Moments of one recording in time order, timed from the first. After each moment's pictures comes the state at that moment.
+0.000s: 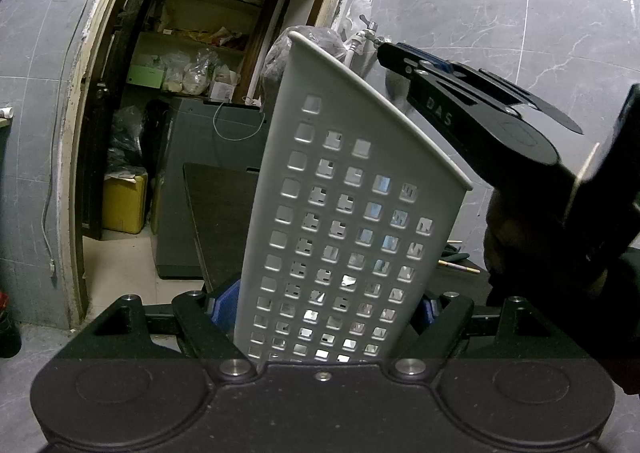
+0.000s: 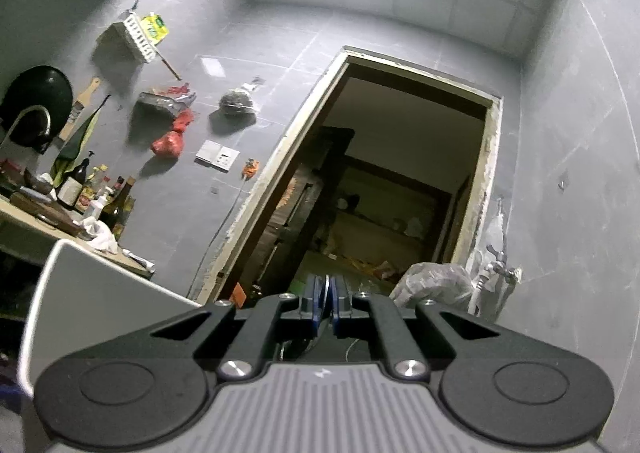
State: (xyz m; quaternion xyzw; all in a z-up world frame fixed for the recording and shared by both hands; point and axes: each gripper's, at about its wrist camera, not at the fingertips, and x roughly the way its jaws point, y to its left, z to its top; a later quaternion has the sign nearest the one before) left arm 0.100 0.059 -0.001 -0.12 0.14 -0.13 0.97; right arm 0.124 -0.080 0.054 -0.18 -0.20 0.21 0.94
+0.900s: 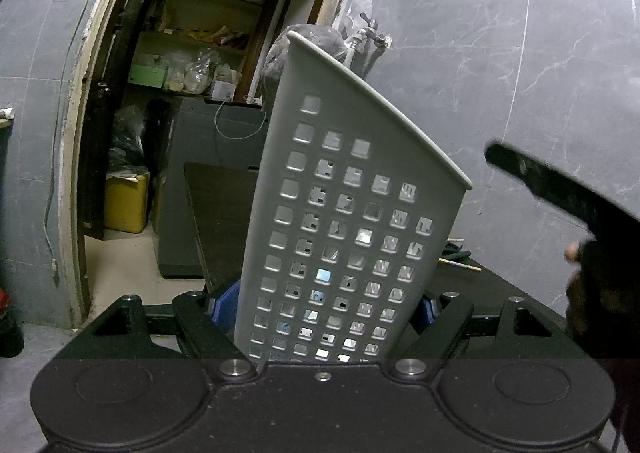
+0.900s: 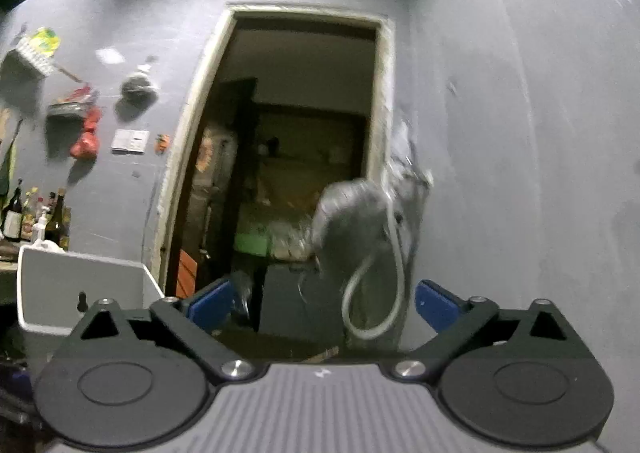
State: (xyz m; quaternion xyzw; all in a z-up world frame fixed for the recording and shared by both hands) left arm 0.102 0.062 0.000 -0.11 0.14 -0.13 0.97; right arm 0.100 -0.177 0.048 -0.03 -0.07 0.12 0.99
